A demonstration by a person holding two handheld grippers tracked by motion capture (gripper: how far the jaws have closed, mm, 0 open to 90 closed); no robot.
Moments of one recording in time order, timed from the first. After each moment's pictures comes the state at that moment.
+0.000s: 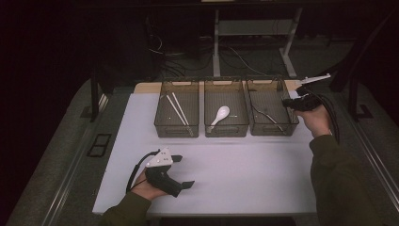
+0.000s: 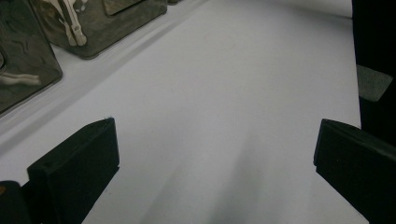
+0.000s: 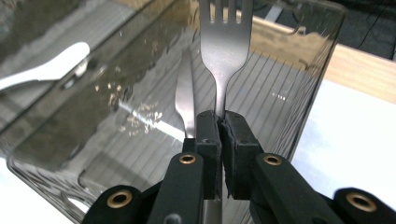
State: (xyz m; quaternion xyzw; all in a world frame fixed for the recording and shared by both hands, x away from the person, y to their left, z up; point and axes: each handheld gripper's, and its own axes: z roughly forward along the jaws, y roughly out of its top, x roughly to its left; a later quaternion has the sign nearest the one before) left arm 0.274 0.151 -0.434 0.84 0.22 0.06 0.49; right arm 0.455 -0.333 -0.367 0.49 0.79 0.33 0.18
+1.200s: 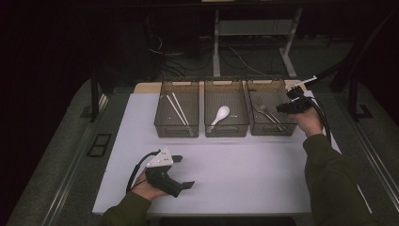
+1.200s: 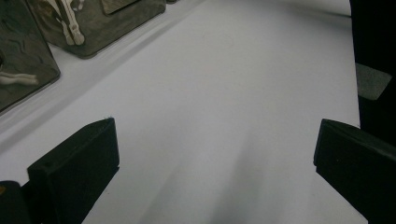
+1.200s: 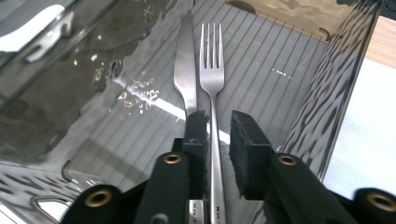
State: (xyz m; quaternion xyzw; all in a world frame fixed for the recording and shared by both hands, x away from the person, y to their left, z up) left arm 0.274 0.151 -0.434 0.84 0.22 0.05 0.48; right arm 0.467 -0.318 -0.385 0.50 0.80 0.29 0.16
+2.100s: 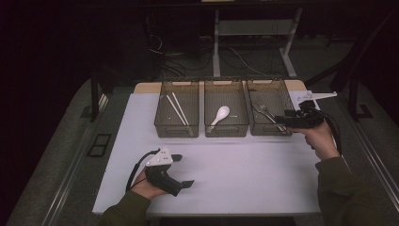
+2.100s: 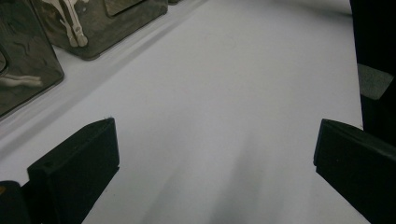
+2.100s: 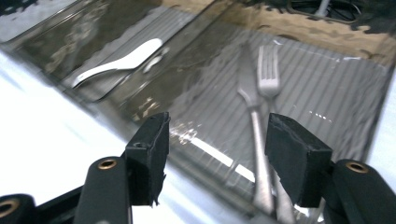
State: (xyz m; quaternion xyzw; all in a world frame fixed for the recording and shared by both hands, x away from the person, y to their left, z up) left arm 0.277 0.152 -0.433 0.84 0.22 0.05 0.49; right arm 0.395 -0.324 -0.378 0.46 0.77 0.41 0.14
